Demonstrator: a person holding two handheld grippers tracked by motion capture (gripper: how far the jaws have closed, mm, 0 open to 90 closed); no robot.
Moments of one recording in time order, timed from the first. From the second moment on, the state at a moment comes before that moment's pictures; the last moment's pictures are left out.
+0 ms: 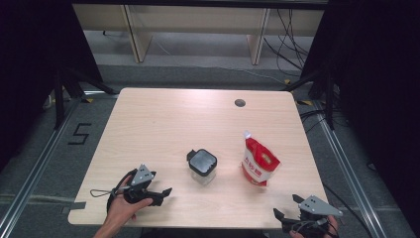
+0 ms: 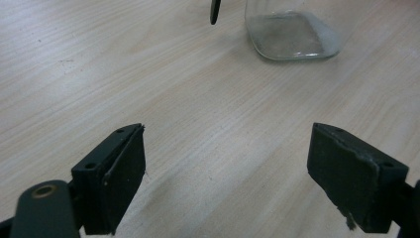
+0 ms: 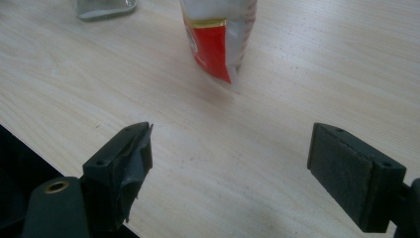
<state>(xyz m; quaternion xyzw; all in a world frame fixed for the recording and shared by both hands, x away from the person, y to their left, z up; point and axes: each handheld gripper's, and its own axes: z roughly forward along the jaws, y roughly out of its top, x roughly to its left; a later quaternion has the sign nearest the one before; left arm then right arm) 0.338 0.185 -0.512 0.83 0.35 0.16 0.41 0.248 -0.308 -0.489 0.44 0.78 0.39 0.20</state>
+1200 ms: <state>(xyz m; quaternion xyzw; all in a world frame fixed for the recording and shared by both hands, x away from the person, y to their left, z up) 0.409 0.145 -0.511 0.81 0.29 0.22 0.46 0.250 -0.305 -0.490 0.44 0.78 0.40 0.20</state>
